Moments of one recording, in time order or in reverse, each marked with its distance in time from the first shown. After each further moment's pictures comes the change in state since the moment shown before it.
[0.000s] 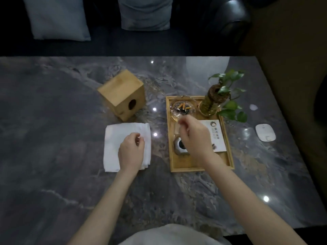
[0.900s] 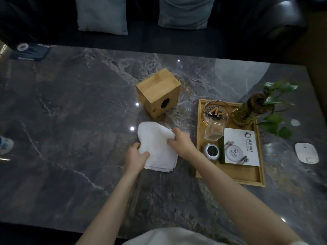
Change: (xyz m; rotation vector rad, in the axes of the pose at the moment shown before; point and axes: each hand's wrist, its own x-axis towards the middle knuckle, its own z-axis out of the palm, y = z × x) left_hand 0.003 -0.061 -0.035 -0.125 -0.136 -0.382; right_hand 0.024 -0.034 0.111 0.217 -0.618 0.342
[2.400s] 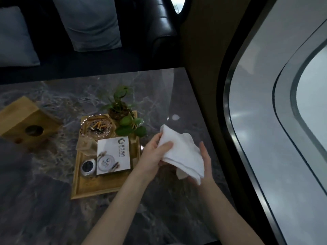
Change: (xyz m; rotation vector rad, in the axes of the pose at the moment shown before) left_hand -0.172 0.257 0.283 -0.721 -0.738 0.063; right_hand -0.177 0.303 -0.240 1.642 0.288 0.184
